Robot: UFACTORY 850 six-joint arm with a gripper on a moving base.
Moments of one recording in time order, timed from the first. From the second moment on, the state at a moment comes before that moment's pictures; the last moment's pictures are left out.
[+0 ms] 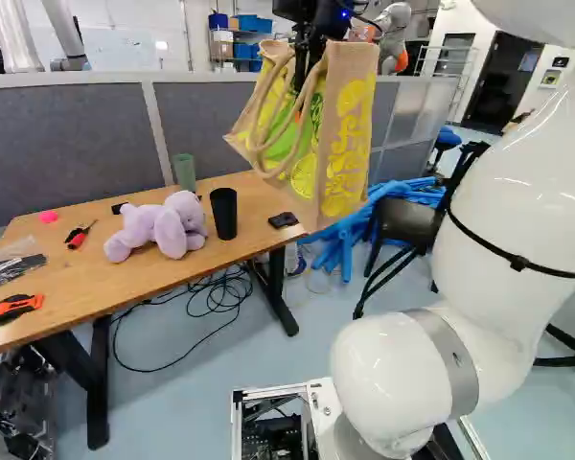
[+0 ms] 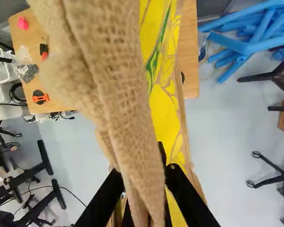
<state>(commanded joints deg) 2.9 0.2 -87.4 10.9 -81.0 -14.4</state>
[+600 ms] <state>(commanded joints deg) 2.9 0.2 -87.4 10.9 -81.0 -14.4</state>
